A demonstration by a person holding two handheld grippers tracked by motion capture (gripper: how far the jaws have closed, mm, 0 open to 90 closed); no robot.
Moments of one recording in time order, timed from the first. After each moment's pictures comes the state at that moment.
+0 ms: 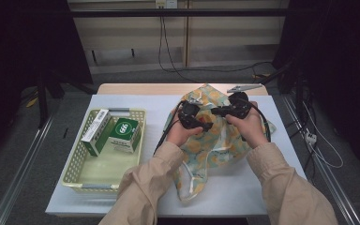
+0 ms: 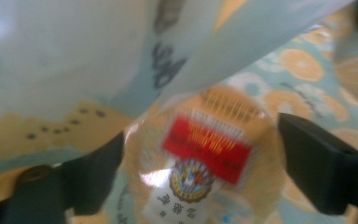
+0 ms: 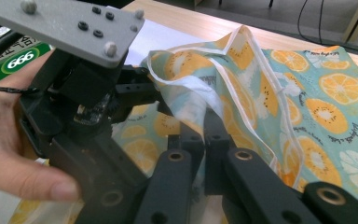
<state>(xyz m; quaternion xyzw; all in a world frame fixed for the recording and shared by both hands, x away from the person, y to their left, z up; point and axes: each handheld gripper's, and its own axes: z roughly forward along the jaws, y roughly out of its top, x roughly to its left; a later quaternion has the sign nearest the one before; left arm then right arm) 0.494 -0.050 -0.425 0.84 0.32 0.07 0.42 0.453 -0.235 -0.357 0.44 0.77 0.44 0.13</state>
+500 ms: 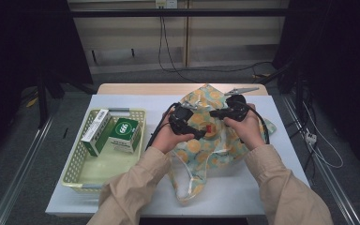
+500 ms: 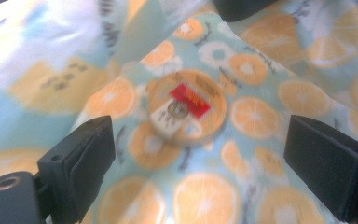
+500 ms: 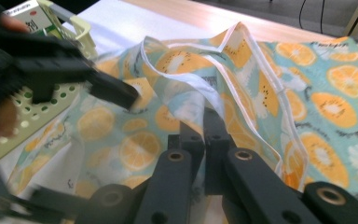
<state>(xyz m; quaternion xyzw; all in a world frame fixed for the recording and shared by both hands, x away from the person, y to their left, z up) 0.456 -0.010 -0.387 0.87 0.29 0.07 0.39 0.450 -0.229 -0.366 0.44 0.78 0.43 0.12</state>
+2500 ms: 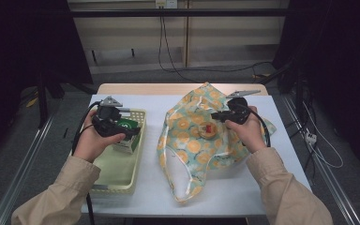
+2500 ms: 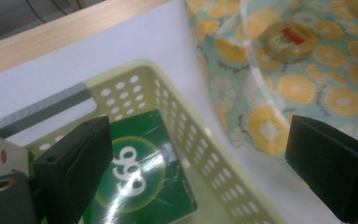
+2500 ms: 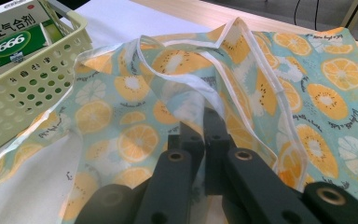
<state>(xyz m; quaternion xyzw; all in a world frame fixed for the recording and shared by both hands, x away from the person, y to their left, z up) 0.427 0.180 -0.336 0.84 0.37 0.14 0.37 0.442 -0.231 -0.366 0.44 0.78 0.43 0.13</state>
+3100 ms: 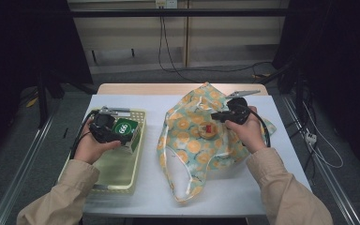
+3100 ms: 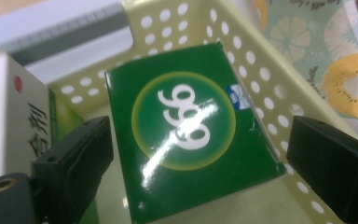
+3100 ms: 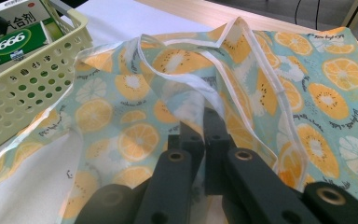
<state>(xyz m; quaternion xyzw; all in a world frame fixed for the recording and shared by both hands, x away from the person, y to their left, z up) 0.439 0.201 -0.382 0.85 0.41 0.14 0.31 0.442 -0.231 -0.367 0.44 0.78 0.43 0.13</state>
